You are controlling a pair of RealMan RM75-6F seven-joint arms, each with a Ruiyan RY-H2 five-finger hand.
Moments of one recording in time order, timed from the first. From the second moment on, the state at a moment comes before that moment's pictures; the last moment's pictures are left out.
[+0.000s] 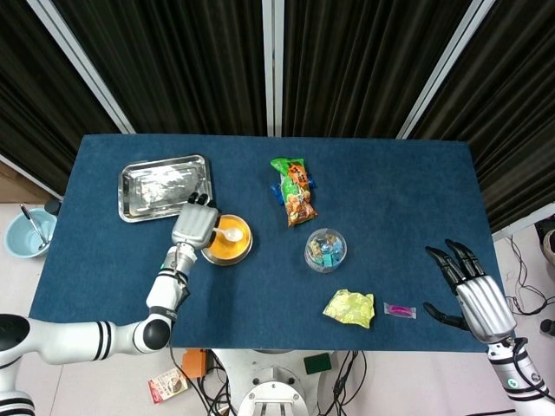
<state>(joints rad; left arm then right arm) -0.86 -1.58 -0.26 -1.64 0.59 1.13 0.91 0.16 -1.10 -0.03 -1.65 -1.78 1.54 0.11</state>
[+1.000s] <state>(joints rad) -0.93 -1.63 -0.21 -1.62 0.53 1.18 0.95 0.16 -1.10 -0.02 -1.65 -1.77 1.53 0.13</state>
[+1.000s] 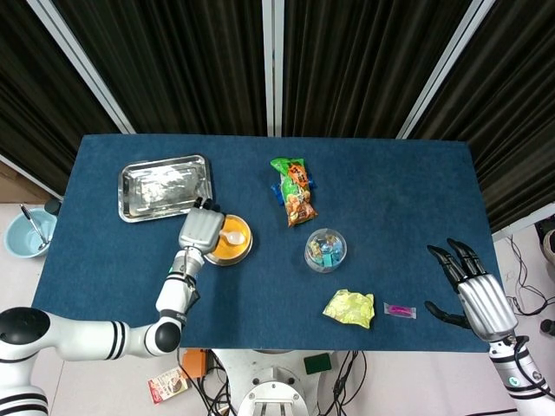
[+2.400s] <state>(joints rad) -0.90 -1.62 -0.16 -1.52 0.66 1.12 0.83 0.15 -1.09 -0.02 -1.65 -1.76 1.53 0.12</state>
